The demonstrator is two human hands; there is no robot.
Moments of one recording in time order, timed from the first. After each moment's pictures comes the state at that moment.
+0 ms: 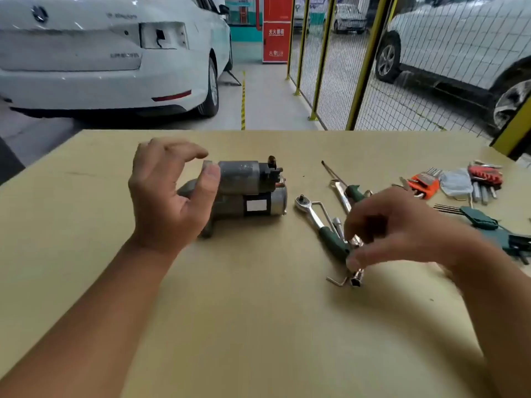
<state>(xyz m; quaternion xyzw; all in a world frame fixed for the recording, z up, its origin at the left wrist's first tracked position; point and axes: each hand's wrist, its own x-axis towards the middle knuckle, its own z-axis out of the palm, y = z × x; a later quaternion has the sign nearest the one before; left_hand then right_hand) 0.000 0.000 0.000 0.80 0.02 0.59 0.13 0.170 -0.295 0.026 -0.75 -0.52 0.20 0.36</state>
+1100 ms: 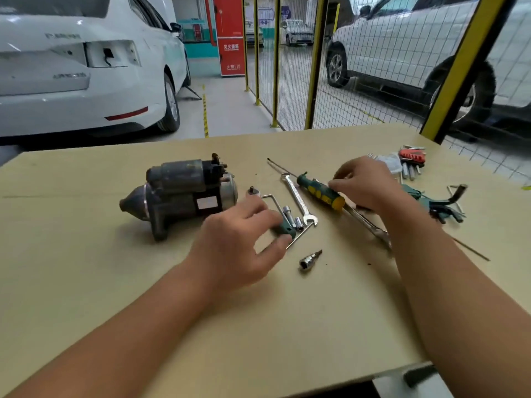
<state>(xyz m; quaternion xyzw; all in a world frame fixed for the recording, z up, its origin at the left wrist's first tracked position) 0.028 -0.115 -0.038 0.89 -0.16 0.40 0.14 0.236 -0.318 -0.005 -0.93 -0.18 -0.02 0.31</state>
